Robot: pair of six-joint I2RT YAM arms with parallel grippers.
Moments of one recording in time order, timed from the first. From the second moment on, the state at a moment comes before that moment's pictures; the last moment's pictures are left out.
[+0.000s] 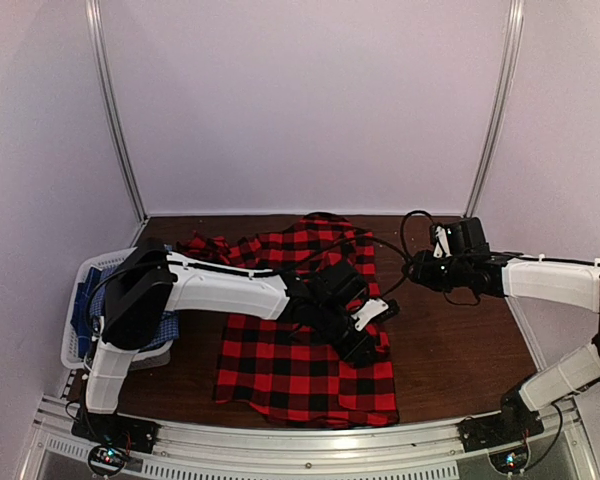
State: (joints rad) left arm -1.14 2.21 1.65 -0.34 0.45 -0.15; right arm 0.39 1.36 0.77 -0.07 -0.11 0.63
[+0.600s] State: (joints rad) left arm -1.14 2.23 1.68 -0.34 0.46 -0.15; right arm 0.39 1.37 0.77 -0.05 -0.12 0.64
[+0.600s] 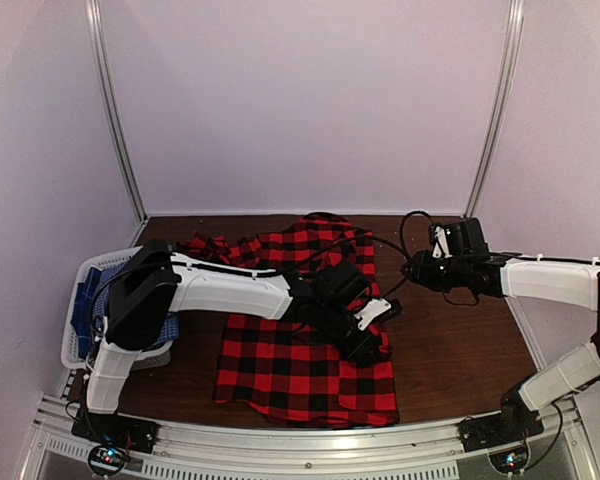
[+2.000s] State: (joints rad) left arm -0.78 1.92 1.26 -0.25 0.19 -0.46; right arm 0.45 1.83 0.96 -0.01 -0.22 0.54
